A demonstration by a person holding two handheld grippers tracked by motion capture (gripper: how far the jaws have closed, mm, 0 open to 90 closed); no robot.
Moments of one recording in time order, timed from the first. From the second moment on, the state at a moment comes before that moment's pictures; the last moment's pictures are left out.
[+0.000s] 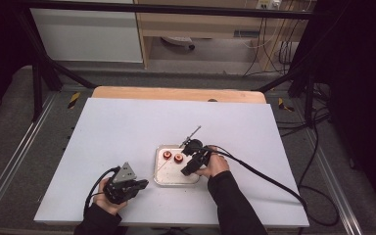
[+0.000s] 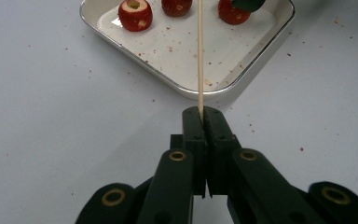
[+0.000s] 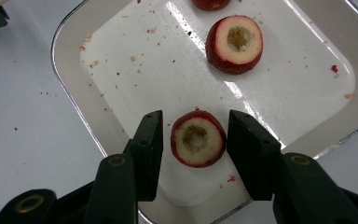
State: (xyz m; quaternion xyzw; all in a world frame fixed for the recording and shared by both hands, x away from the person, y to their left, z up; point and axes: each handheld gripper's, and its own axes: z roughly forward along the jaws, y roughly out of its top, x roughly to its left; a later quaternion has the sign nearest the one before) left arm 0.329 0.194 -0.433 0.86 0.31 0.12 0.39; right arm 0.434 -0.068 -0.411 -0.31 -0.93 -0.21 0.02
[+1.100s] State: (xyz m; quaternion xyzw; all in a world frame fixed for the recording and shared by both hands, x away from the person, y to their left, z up) left arm 0.326 0.192 -0.430 0.85 0.32 0.13 0.40; right arm 0.423 -0.091 -0.377 -0.37 -0.87 -0.34 0.00
